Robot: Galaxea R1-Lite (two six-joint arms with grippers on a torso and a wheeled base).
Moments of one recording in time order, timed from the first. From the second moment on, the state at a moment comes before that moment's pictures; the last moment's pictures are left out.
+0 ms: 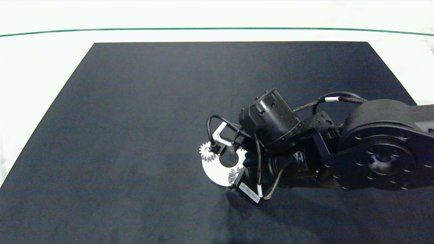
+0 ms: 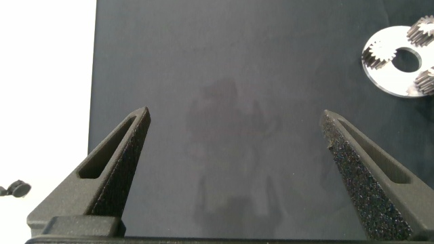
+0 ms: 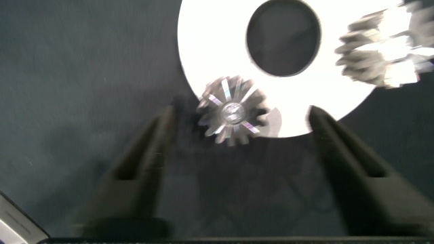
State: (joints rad) left arm -0.05 0.47 -0.76 0.40 0.00 0.14; right arm 0.89 1.86 -1.46 0.43 -0.24 -0.25
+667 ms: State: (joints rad) left arm -0.04 0.44 -0.75 0.40 0.01 0.14; right arm 0.87 1.61 -1.50 0.39 -0.39 -0.12
